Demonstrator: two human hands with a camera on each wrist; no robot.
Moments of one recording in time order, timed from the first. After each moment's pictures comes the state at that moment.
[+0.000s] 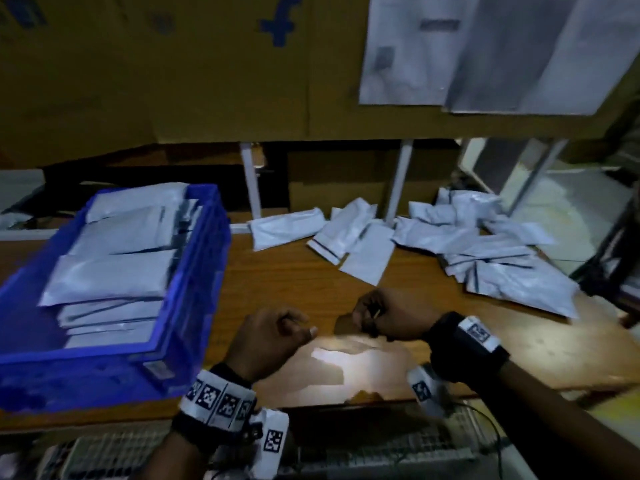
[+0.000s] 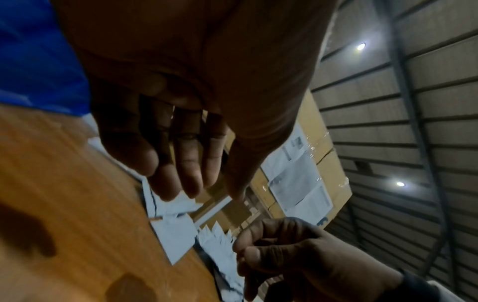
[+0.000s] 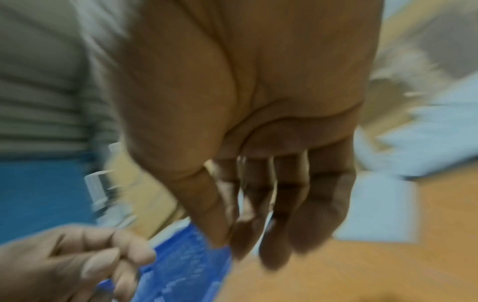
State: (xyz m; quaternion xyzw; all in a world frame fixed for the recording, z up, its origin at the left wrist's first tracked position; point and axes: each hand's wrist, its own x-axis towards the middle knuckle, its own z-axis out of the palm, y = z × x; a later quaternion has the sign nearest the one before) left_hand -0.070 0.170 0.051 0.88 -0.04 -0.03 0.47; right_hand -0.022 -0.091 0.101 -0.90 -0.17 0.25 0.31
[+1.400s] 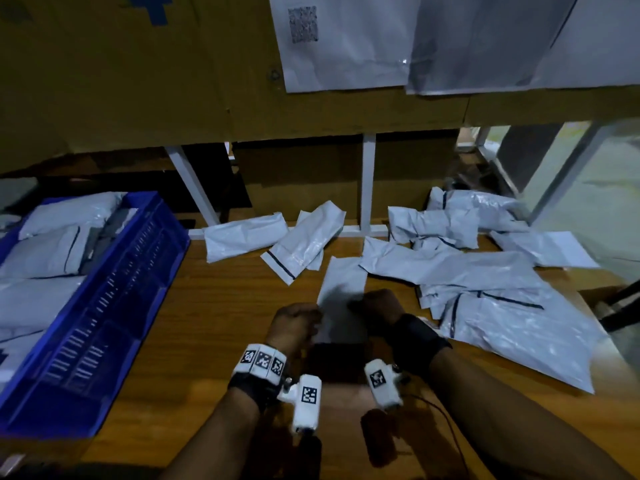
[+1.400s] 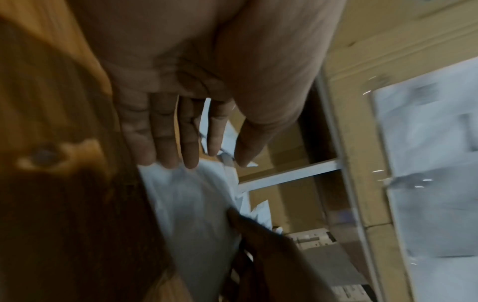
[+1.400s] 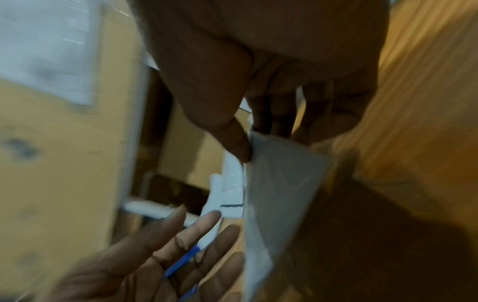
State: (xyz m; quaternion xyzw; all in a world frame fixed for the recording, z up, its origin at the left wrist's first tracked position) left_hand 0.110 -0.041 -0.032 0.69 0.27 -0.11 0.66; right_hand 0.178 -0.231 -0.049 -0.80 0.04 0.25 0.54
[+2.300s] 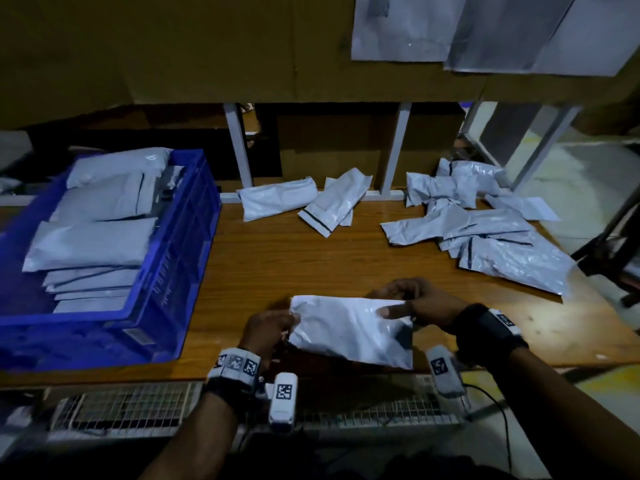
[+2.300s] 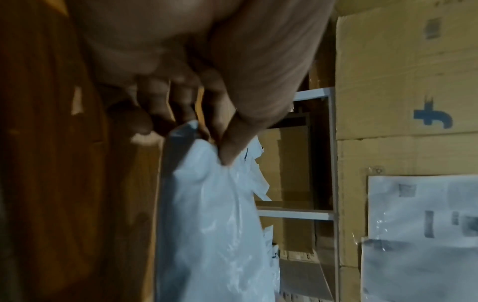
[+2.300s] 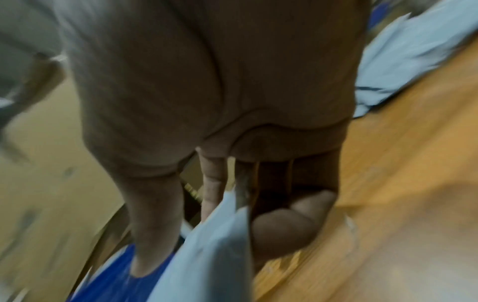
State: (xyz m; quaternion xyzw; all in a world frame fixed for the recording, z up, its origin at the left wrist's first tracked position) left_hand -0.055 0.129 -0.051 0.66 0.27 -0.14 0.69; right_hand 0.002 -0.192 0.007 -0.80 -0.03 0.29 0.52
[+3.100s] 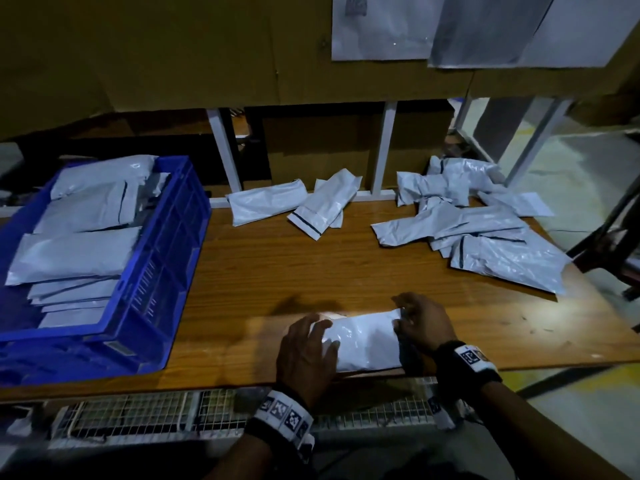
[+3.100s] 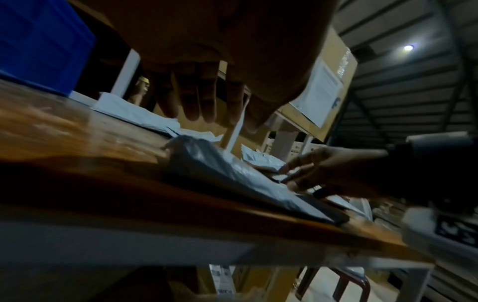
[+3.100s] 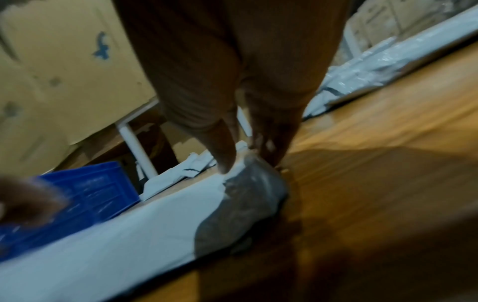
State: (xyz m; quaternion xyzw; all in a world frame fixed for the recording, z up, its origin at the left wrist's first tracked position) left_hand -0.084 0.044 -0.091 0.95 -0.07 0.13 0.27; right_hand -0.008 -0.229 -0.080 -0.95 -0.02 0.03 0.31
